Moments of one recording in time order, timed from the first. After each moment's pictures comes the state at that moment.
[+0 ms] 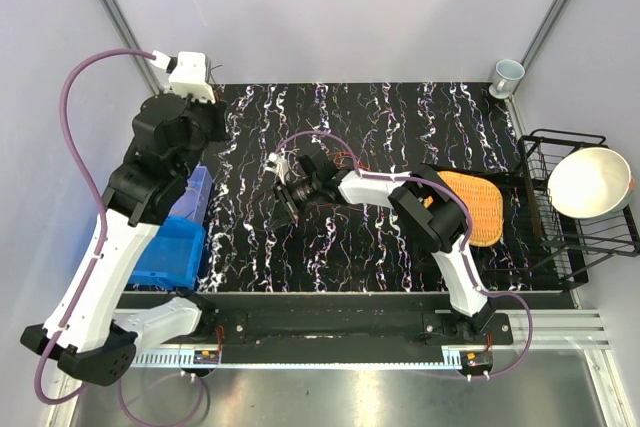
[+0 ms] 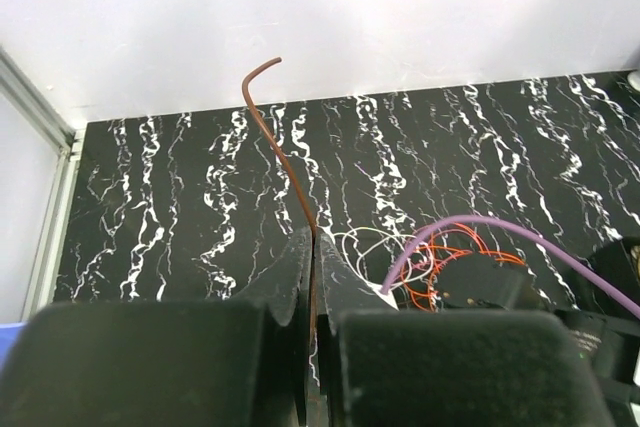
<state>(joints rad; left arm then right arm) -0.46 1.06 1.47 -0.56 -0.28 -0.09 0.82 2.18 1.45 0.07 -0.90 0.29</state>
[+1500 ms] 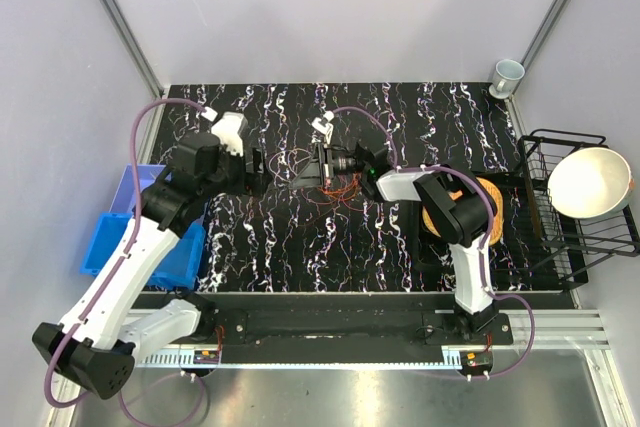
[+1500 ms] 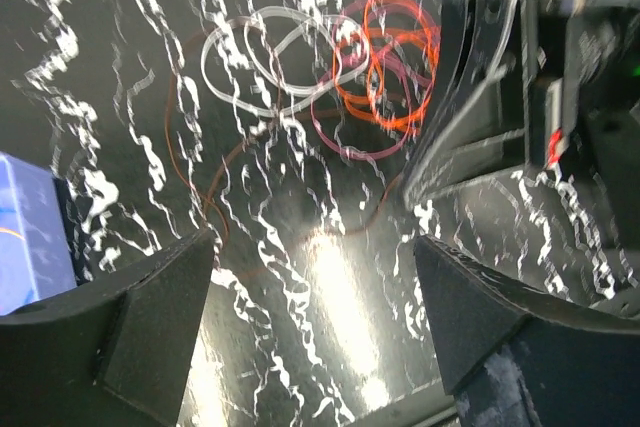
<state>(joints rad) -0.41 0.98 1.10 -0.66 0.05 -0.21 0.59 2.08 1.16 1.12 -1.12 1.13</state>
